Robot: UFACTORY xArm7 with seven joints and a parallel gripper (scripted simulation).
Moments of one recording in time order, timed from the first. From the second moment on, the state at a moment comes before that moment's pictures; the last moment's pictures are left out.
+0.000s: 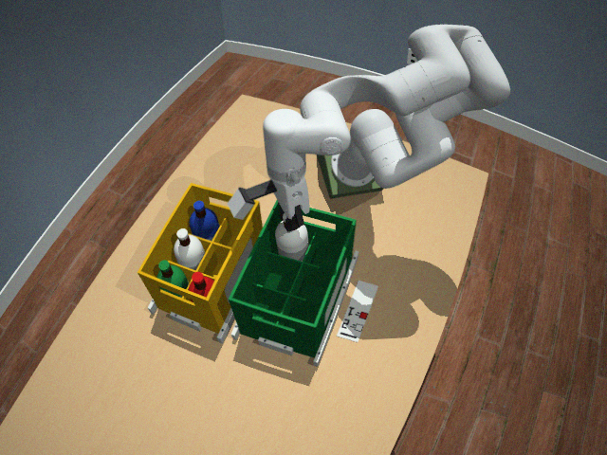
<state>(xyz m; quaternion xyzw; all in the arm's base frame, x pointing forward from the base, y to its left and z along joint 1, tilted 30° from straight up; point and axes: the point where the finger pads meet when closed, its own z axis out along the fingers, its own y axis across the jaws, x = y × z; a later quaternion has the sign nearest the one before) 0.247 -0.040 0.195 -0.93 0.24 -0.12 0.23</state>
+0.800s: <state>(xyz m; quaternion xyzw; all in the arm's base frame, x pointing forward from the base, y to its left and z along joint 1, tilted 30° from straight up) 0.251 -0.036 0.186 -0.93 0.24 -0.12 0.23</state>
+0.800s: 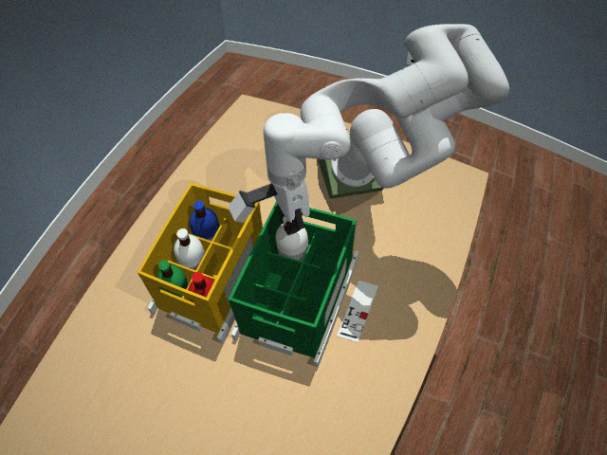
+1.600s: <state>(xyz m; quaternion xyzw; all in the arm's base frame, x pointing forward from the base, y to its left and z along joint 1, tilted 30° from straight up) 0.255 -0.032 0.176 -0.93 0.24 -0.12 0.23</state>
